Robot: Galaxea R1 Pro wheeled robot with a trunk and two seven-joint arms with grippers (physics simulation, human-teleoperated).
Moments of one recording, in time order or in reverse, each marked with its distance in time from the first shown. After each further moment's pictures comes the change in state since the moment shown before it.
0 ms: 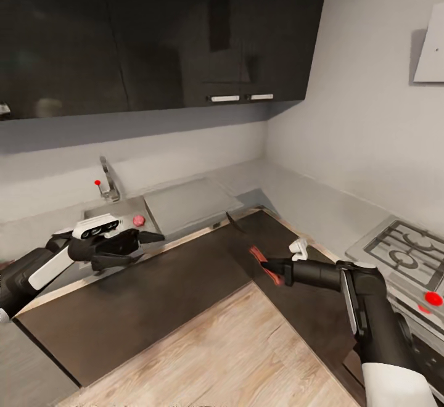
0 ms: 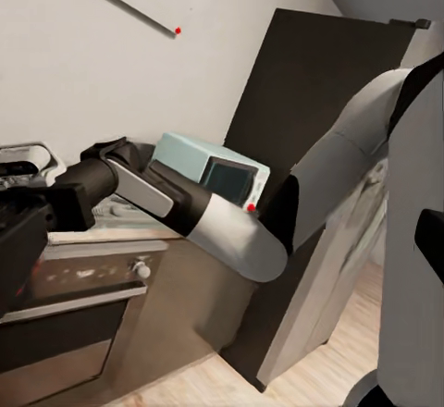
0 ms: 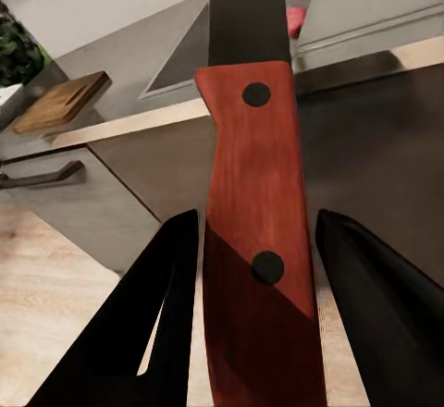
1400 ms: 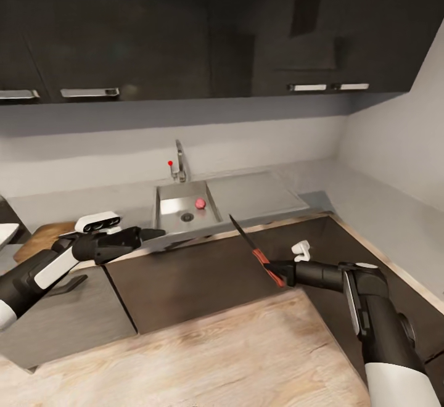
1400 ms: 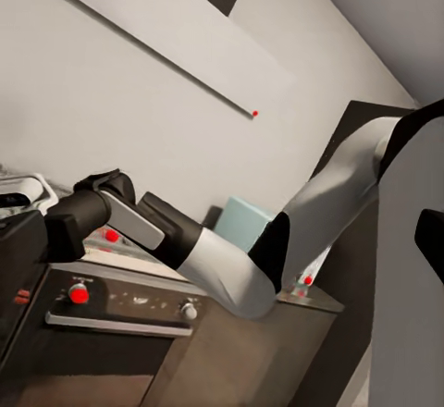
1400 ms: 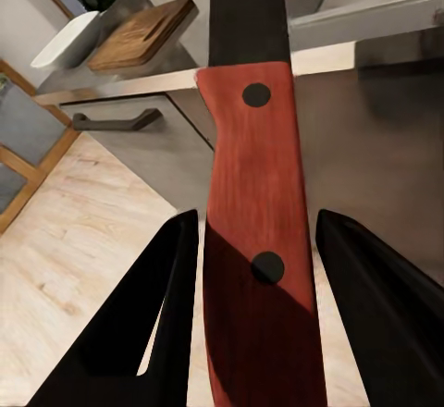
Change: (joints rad) left arm -0.001 -0.030 -0.004 0.048 0.073 0.032 0.000; right arm 0.000 -0.018 -0.003 0.016 -0.006 0.049 -0.011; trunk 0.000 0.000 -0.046
